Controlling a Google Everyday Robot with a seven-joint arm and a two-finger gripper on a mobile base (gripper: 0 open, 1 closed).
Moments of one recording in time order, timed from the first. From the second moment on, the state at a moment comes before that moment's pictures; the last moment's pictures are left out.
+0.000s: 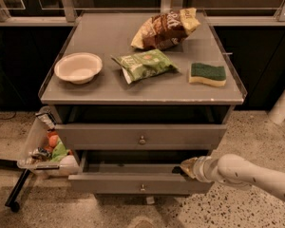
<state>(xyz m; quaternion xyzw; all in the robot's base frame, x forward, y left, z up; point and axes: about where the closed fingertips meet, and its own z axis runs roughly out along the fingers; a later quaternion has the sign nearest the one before) 0.562 -0.212 0.415 -0.38 0.85 0.11 0.34</state>
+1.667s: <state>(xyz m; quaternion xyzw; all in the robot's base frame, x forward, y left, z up) 0.499 -0.166 0.424 -0.38 0.85 0.12 0.35</state>
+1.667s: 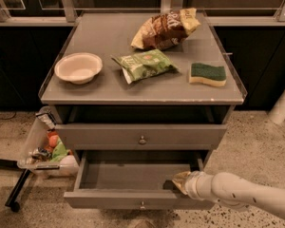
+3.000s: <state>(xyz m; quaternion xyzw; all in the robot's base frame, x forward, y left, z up) 0.458 -0.154 0.398 -0.34 0.86 0.15 0.34</state>
